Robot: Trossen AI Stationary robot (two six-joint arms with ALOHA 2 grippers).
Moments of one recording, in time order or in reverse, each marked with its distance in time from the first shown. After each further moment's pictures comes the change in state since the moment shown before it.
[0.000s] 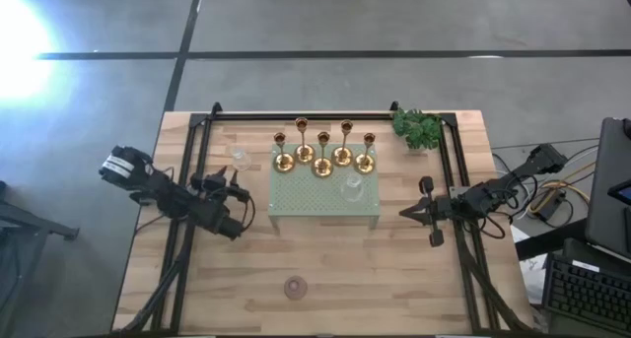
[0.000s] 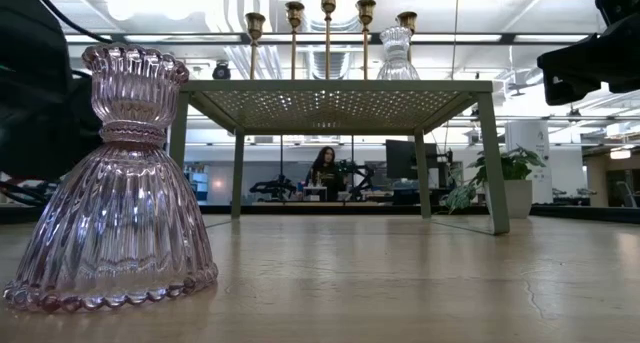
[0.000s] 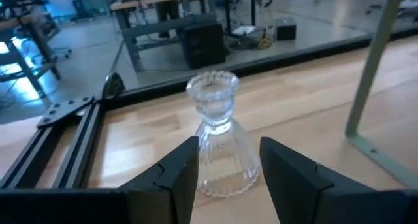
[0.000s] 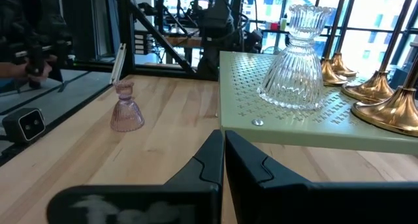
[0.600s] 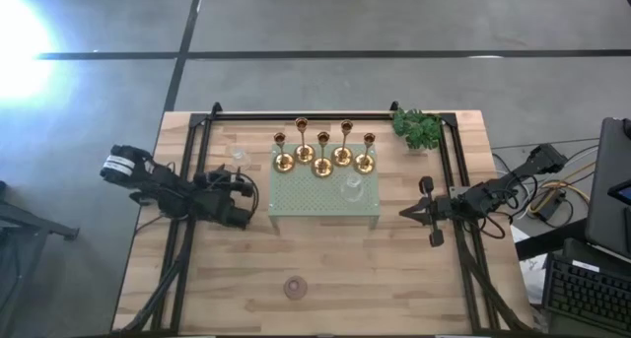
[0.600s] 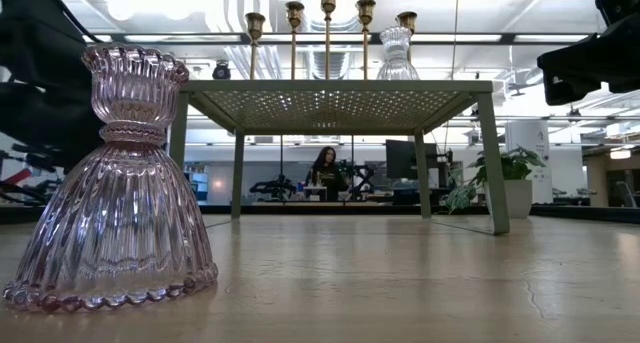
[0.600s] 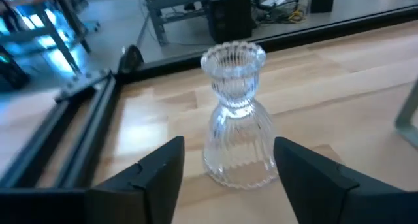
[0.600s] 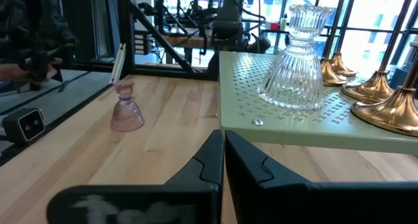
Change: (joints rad) left arm 0.170 0.000 0.001 0.202 0.075 0.237; right arm 0.000 0.000 0.000 0.000 0.000 0.000
